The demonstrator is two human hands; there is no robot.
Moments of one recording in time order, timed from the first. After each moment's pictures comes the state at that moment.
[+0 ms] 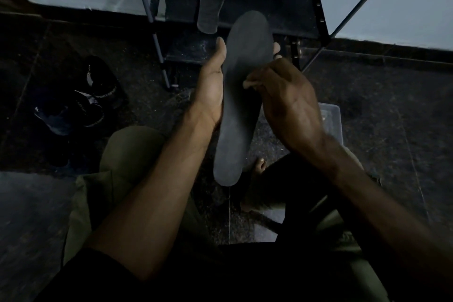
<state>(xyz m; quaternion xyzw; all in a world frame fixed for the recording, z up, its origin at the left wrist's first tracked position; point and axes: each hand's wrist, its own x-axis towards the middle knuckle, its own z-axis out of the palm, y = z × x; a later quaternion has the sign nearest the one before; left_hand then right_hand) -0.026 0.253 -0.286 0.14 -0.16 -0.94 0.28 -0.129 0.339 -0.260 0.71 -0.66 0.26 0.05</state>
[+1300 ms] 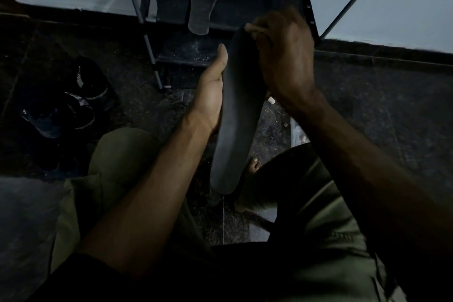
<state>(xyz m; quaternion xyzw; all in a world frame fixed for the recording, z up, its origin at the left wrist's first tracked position) -0.031 0.264 -0.279 0.23 -0.22 -0.90 0.30 -0.156 0.277 -0.244 0.62 -0.72 0.30 0.09</state>
